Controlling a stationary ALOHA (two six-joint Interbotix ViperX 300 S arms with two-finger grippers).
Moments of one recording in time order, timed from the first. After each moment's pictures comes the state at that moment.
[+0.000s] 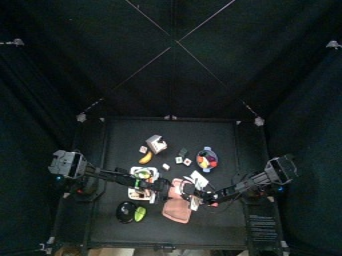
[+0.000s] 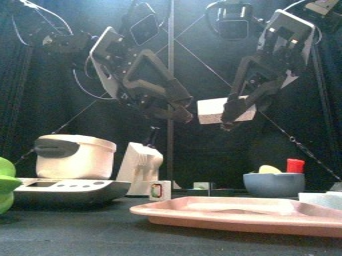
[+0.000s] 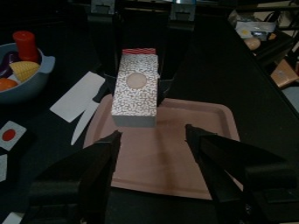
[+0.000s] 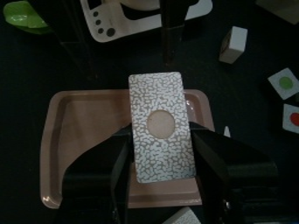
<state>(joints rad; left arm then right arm) -0.11 0.05 0.71 0.07 -0.35 -0.02 0.36 -0.12 0.73 -1.00 0.53 1.54</state>
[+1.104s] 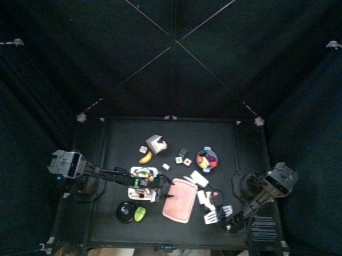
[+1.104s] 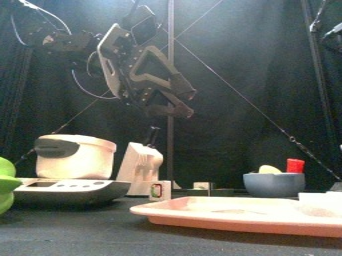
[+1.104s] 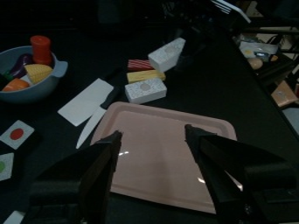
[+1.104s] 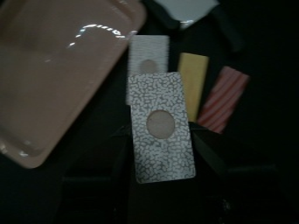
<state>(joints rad) -0.09 0.04 0.71 0.01 -0.39 -0.02 0.89 0.03 0.67 -0.48 1.31 2.49</state>
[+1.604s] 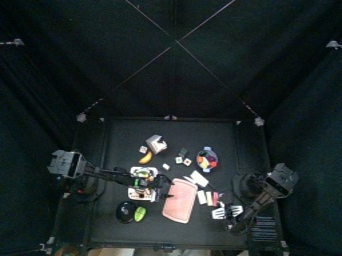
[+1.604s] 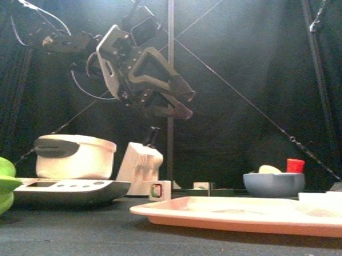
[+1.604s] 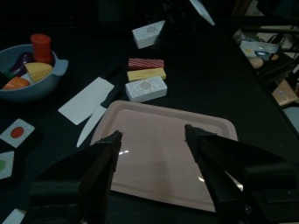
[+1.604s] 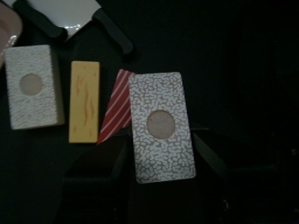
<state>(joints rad) -0.09 0.04 0.72 0.01 -0.39 -0.02 0.82 0.04 0.81 -0.42 1.19 2.49</state>
